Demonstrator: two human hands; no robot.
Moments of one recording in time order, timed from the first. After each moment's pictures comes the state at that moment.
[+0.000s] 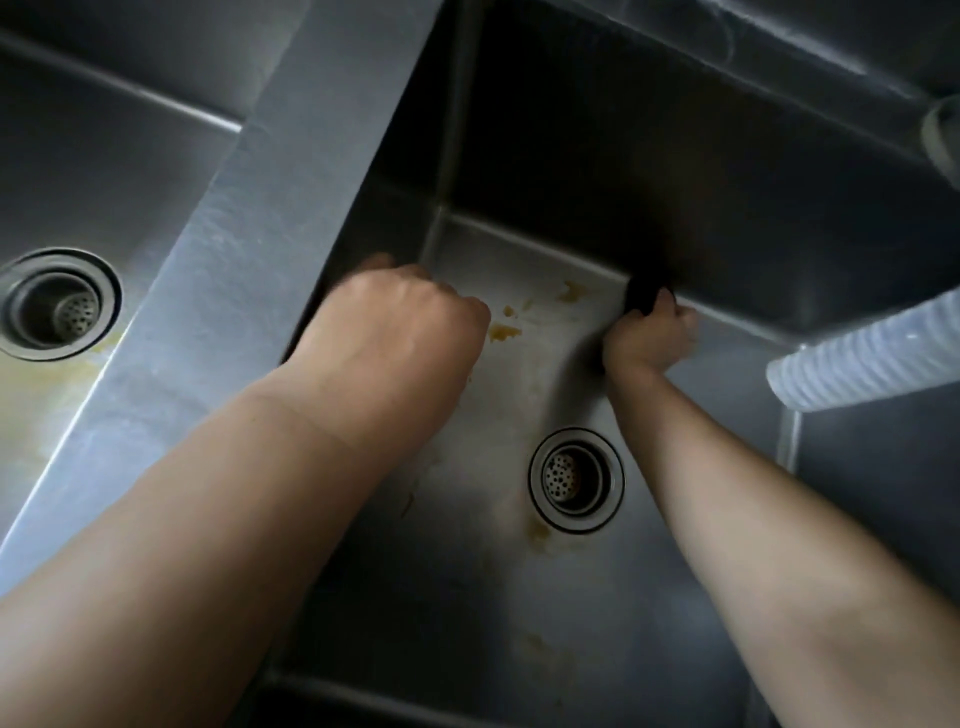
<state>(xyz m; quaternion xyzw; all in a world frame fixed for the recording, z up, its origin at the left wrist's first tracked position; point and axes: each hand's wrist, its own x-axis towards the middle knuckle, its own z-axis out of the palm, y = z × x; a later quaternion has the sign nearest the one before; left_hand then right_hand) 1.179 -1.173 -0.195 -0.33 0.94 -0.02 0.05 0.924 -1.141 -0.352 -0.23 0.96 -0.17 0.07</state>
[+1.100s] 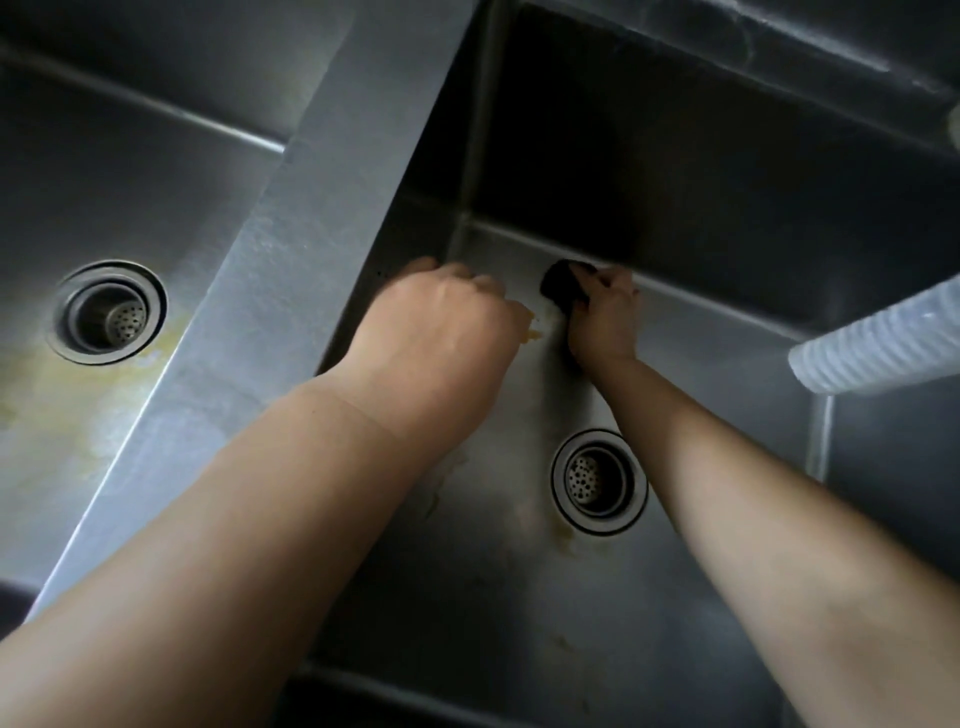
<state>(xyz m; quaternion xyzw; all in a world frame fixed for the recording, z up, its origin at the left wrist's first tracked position) 1.174 -1.170 -0.197 -0.35 0.94 0.05 0.01 0.962 -1.167 -0.362 -0.51 0.83 -0.19 0.12</state>
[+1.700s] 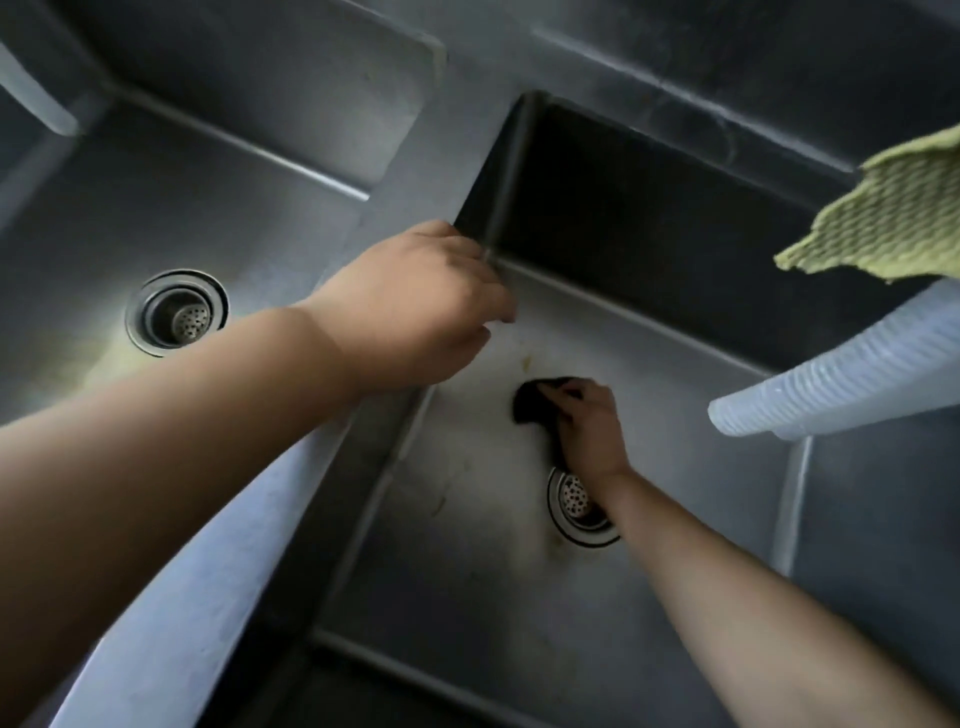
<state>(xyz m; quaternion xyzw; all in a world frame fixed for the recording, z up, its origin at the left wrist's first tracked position) 1.207 -1.214 -0.161 -0.21 0.97 0.05 -0.12 0.990 -1.090 -0.336 -0.61 0.73 -0.19 0.24</state>
